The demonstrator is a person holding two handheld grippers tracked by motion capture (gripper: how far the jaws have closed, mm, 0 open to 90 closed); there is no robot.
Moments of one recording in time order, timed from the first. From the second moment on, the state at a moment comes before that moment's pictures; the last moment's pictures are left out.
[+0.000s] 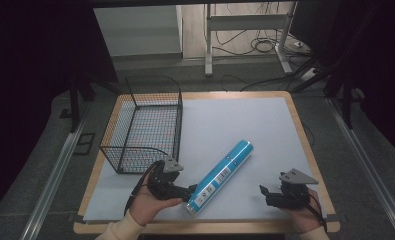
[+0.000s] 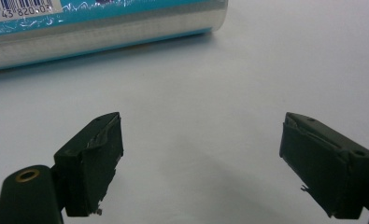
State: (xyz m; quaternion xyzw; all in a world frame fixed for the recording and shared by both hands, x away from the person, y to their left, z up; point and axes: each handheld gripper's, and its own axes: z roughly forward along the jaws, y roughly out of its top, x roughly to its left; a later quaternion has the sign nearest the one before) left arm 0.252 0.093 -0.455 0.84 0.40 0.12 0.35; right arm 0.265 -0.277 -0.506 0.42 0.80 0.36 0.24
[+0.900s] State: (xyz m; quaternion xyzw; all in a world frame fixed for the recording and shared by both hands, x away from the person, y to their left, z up) left arm 0.279 0.039 -0.448 0.86 0.38 0.11 0.33; right arm 0.267 -0.280 -0.506 0.43 0.80 0.36 0.24
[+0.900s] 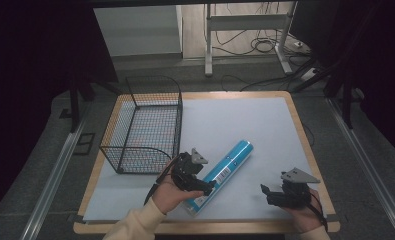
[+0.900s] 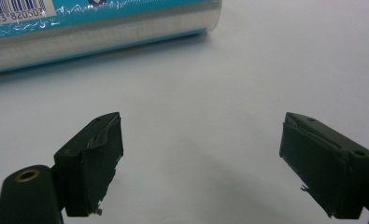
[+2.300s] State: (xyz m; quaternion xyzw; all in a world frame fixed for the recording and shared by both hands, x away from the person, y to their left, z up) left arm 0.333 -0.031 -0.481 0.89 0.38 0.06 0.23; right arm 0.269 -0.282 -0.509 0.43 0.80 0.35 0.24
